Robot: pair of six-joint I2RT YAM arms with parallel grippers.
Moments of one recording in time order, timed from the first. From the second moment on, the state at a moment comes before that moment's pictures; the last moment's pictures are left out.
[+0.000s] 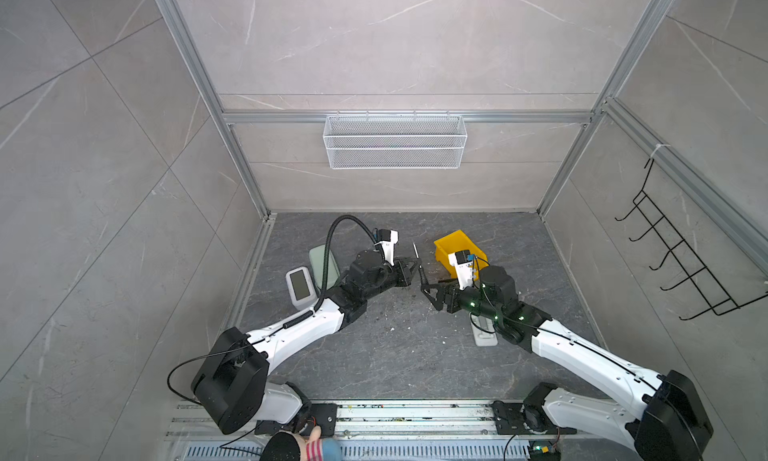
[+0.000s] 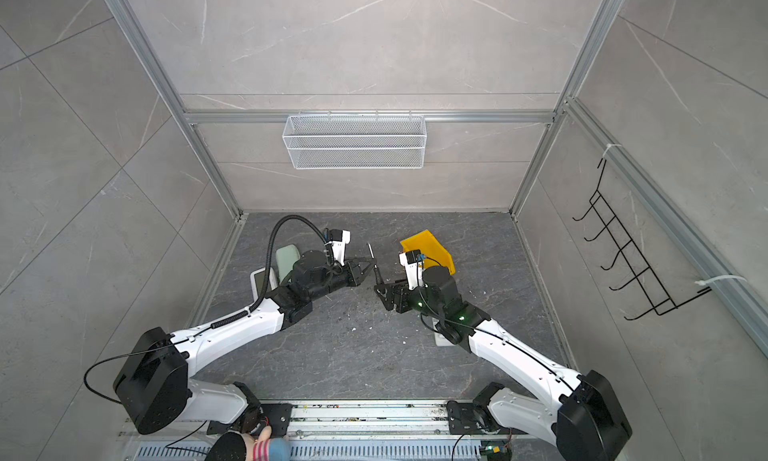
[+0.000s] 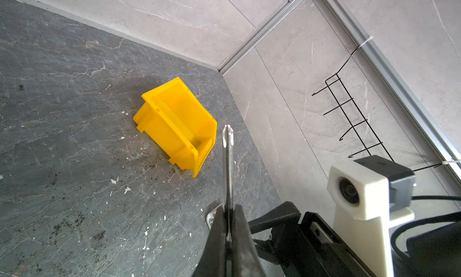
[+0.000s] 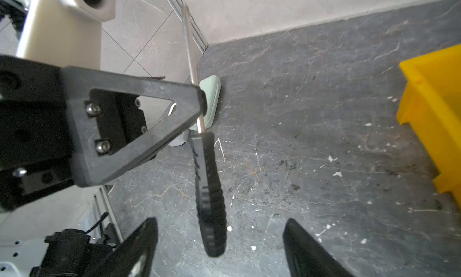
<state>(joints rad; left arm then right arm) -0.73 1.39 0.88 0.30 0.24 -0.76 0.63 1.13 0.70 0.03 -0.27 0.48</state>
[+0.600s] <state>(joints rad) -0.73 1.36 0.84 0.33 0.30 -0.77 0.63 1.22 0.72 0.14 -0.37 0.50</state>
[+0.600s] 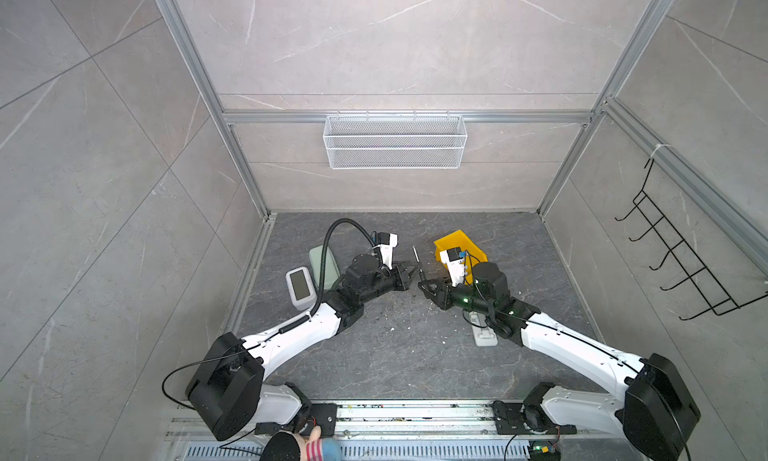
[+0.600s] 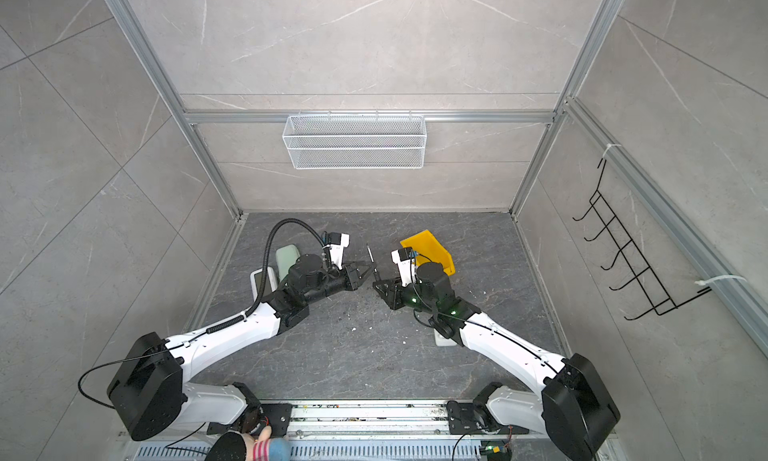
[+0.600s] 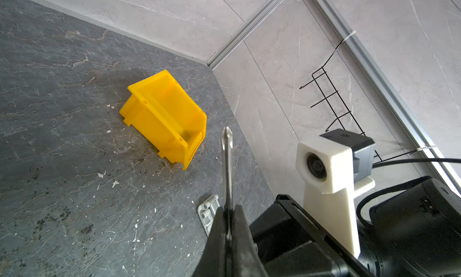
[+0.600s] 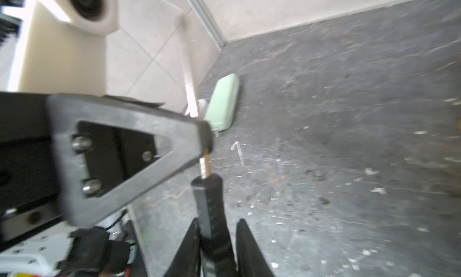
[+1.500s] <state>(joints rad) -0.74 1.24 0.84 0.21 0.26 -0.46 0.61 1.14 0.78 -0.06 -0.20 0.26</state>
